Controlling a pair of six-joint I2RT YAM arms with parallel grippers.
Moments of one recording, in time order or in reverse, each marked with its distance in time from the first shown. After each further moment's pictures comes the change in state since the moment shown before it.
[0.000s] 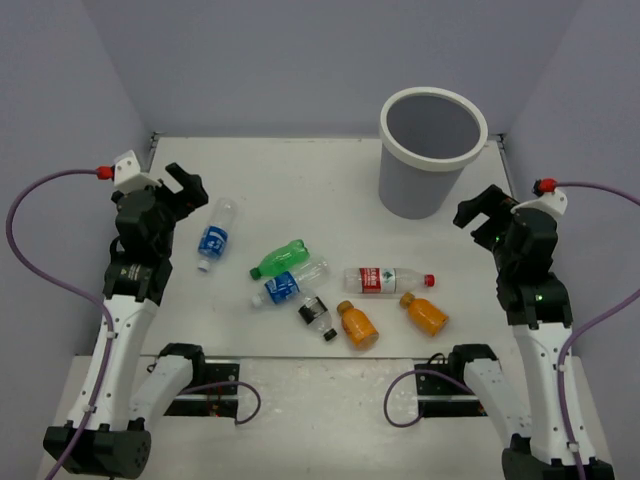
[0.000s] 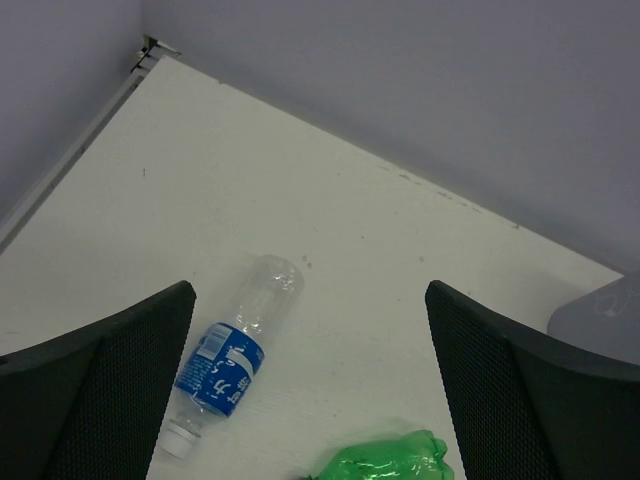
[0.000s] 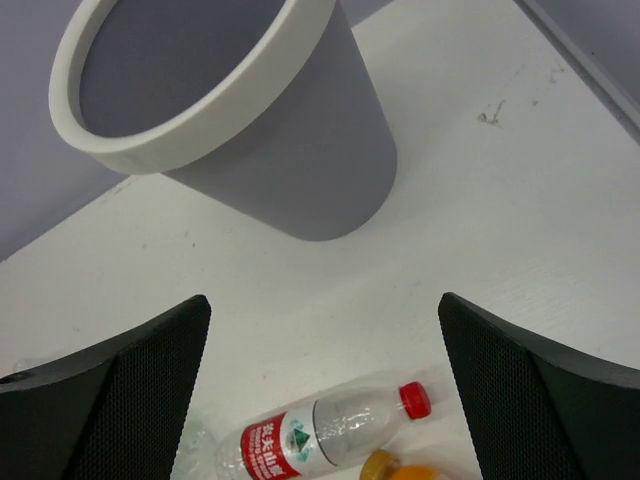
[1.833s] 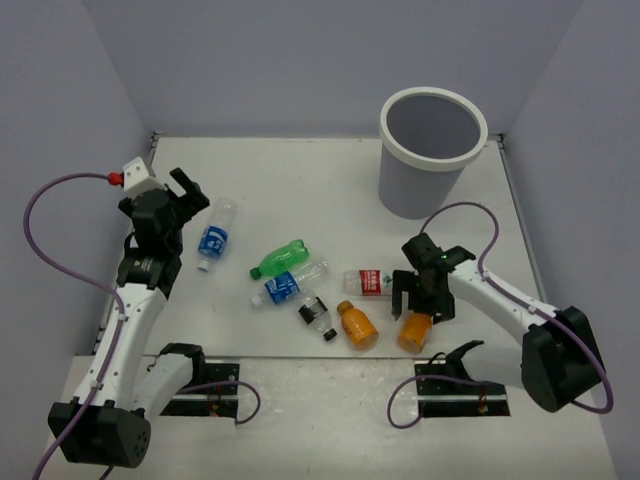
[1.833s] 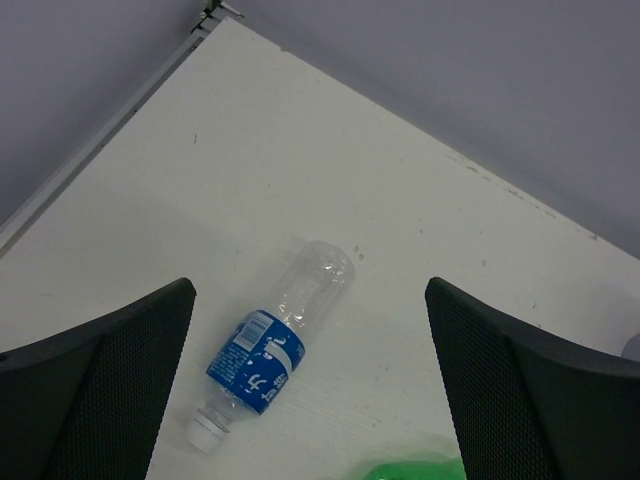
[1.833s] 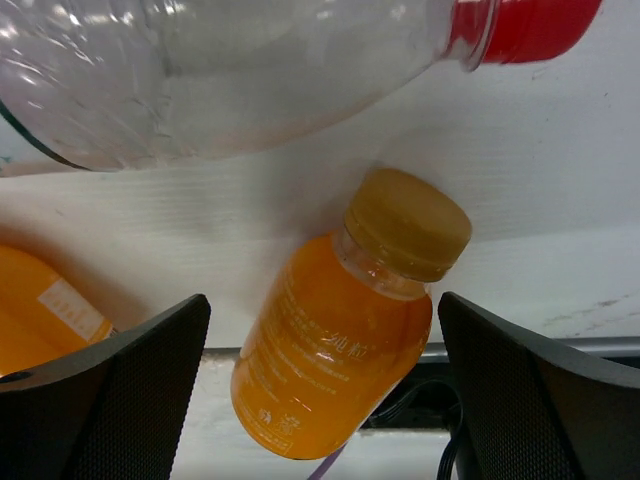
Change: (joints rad) left arm 0.000 0.067 -0.097 0.077 -0.116 -0.016; right arm 0.417 0.492 -0.290 -0.334 -0.179 0.036
